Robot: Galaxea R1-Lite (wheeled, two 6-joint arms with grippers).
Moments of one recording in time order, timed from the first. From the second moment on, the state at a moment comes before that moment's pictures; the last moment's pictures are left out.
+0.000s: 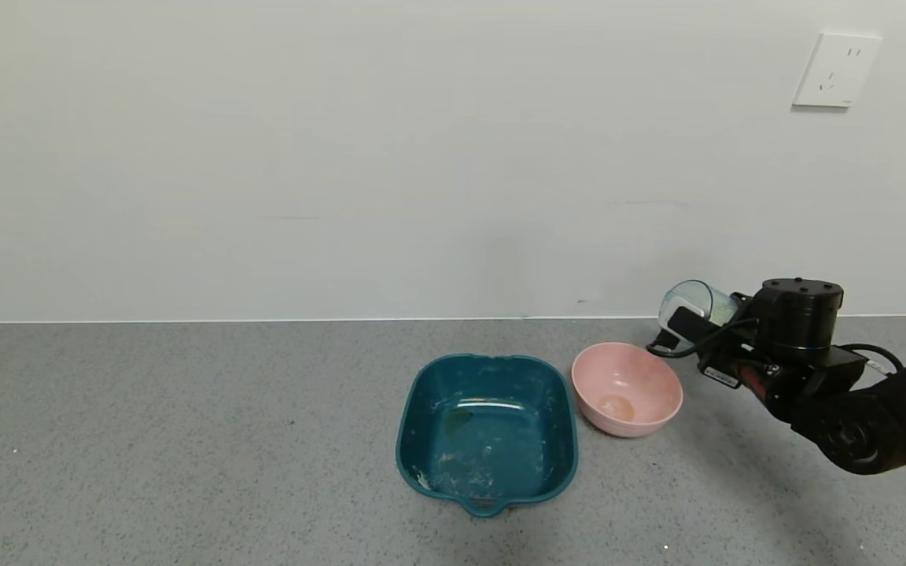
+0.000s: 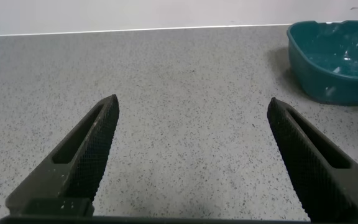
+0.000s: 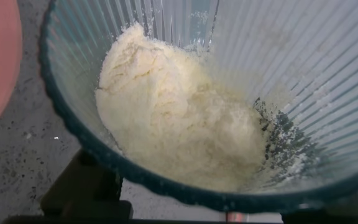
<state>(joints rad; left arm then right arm) 0.00 0.00 0.00 -0.01 0.01 0.03 0.20 2.03 -0.84 -0.94 -0.41 -1.09</state>
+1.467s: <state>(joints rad) 0.00 0.00 0.00 -0.01 0.01 0.03 0.30 2.06 -0.84 -1.01 -0.47 -1.58</state>
